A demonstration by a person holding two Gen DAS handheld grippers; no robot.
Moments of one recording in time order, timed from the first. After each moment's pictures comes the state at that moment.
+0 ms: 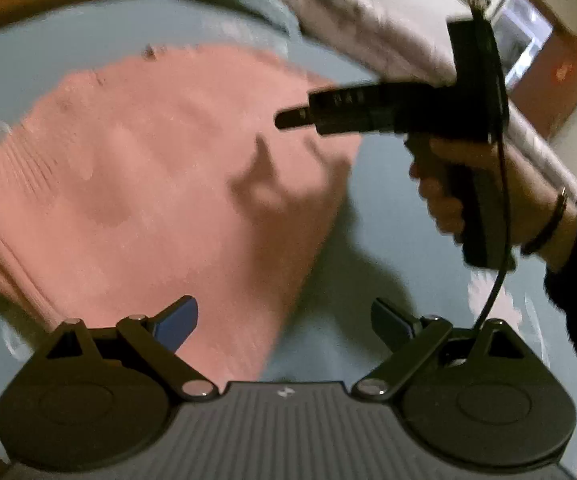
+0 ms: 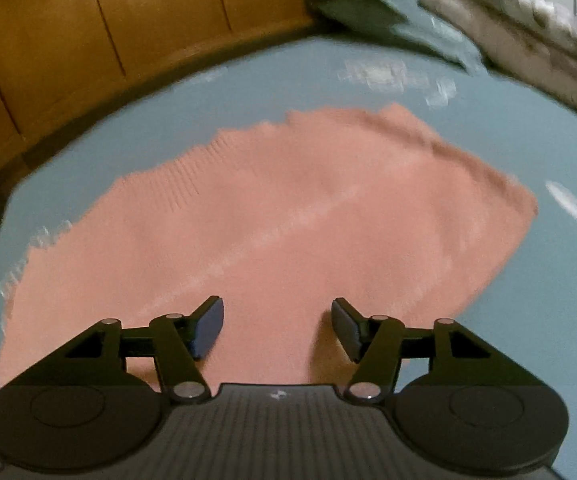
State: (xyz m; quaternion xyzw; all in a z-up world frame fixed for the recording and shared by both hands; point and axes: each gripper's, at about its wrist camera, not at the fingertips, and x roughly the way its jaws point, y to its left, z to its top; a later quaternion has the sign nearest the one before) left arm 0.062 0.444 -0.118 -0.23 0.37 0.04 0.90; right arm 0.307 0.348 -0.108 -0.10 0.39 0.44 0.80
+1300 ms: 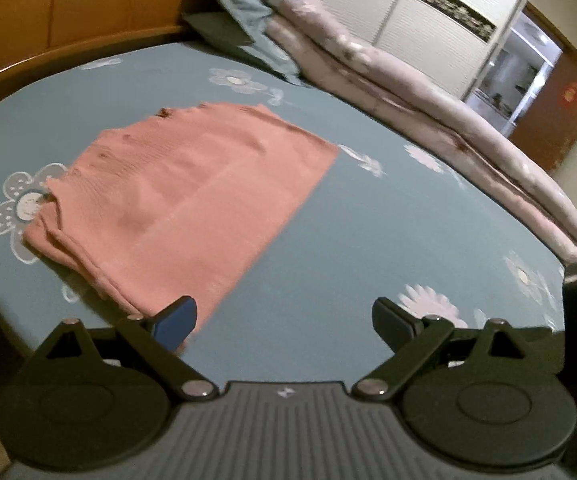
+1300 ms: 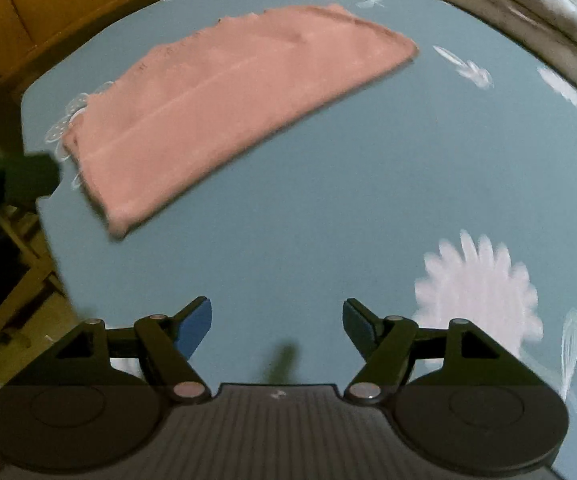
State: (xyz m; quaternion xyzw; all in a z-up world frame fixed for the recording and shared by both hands) left arm -0.012 0.368 -0.020 -0.22 0.36 0.08 0.90; right arm 0.100 0.193 -0.066 -0.16 0.51 0.33 0.78
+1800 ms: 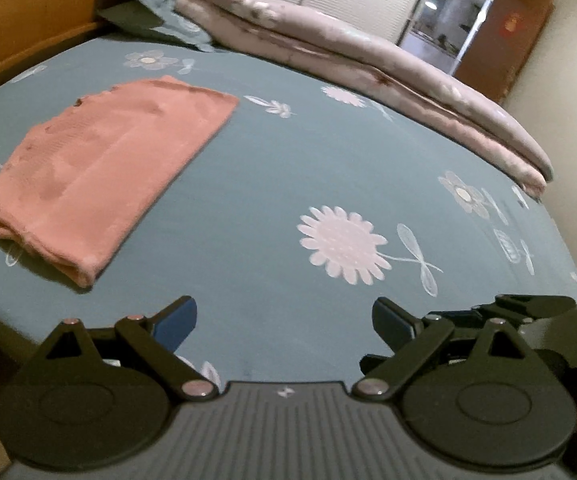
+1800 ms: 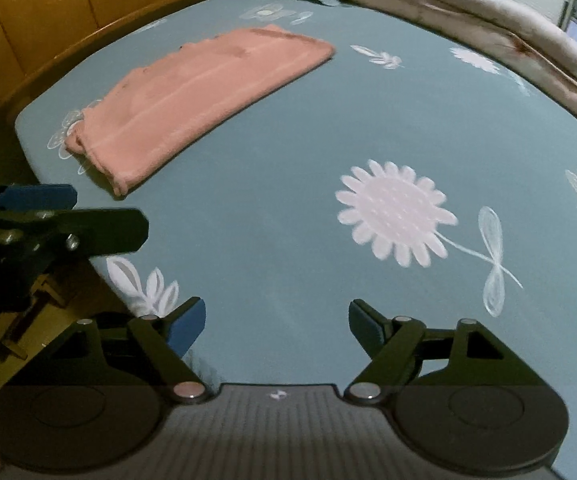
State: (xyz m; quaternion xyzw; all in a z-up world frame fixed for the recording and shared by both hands) left arm -0.040 0.255 0.005 -0.16 0.41 0.00 0.90; right arm 0.018 0.089 -0.021 -0.13 0.48 0.27 0.82
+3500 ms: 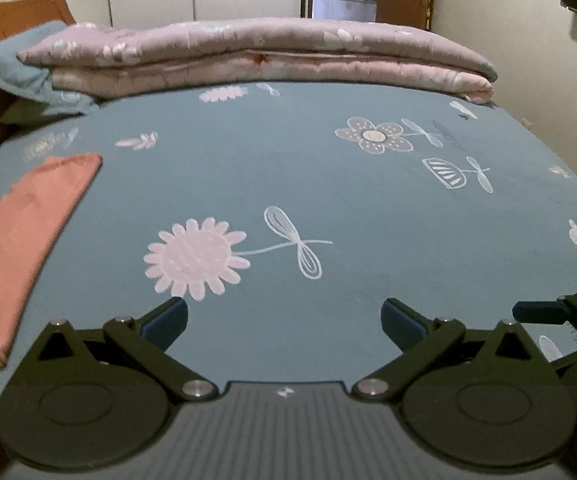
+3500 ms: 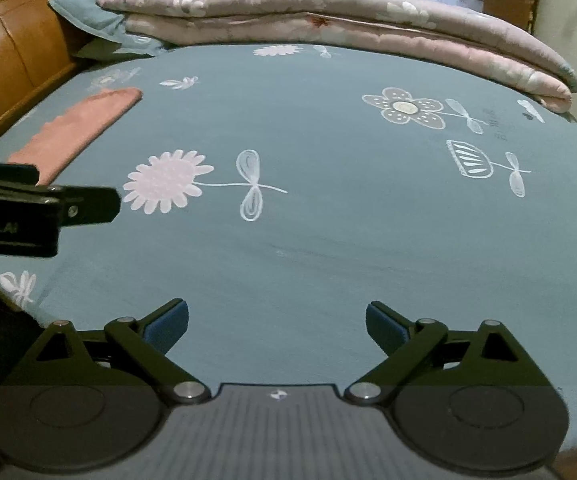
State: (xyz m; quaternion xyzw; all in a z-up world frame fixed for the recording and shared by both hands) left arm -0.005 0.015 0.023 0.01 0.40 -0.05 0.91; right arm -0.012 -0.147 -0.031 -0.03 0.44 0.12 0.89
